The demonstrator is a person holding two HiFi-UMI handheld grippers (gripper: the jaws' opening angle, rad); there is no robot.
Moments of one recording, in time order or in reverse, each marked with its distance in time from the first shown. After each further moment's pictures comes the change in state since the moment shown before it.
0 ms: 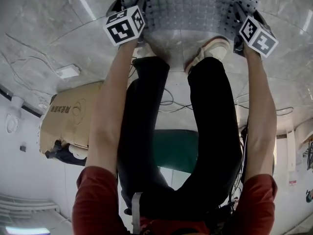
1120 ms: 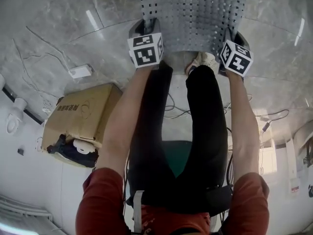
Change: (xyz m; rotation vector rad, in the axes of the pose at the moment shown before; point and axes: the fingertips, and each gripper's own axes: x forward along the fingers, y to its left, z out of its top) left arm -0.139 -0.064 0.030 0.107 -0.019 -0.047; right arm -0.134 0.055 0.011 -0.073 -0.033 -0.033
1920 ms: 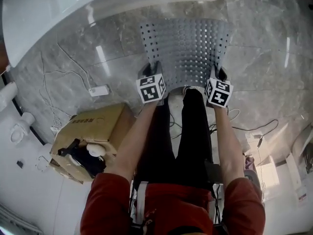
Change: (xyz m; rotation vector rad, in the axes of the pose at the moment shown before) left arm -0.220 -0.045 0.076 -0.117 -0.051 -0.014; right arm -0.230 0.031 0.088 -0.015 -0.111 0.006
